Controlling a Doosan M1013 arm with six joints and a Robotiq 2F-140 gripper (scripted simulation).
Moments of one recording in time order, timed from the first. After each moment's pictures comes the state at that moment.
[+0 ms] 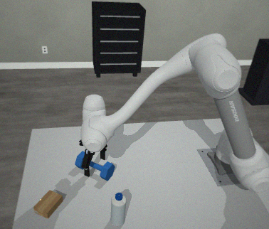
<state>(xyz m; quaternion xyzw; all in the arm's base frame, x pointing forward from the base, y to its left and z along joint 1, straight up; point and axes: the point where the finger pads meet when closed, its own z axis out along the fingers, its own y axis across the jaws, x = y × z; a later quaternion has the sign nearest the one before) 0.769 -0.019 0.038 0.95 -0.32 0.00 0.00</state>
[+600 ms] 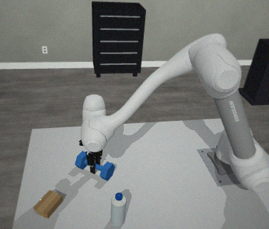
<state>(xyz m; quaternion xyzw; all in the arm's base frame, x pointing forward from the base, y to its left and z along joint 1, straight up) 0.769 -0.019 0.038 0.95 -0.32 0.00 0.00</state>
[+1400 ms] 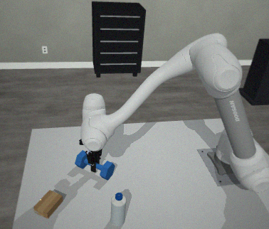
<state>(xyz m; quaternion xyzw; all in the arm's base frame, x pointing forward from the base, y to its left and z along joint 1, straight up) 0.769 -0.019 0.043 0.95 -0.32 0.00 0.00</state>
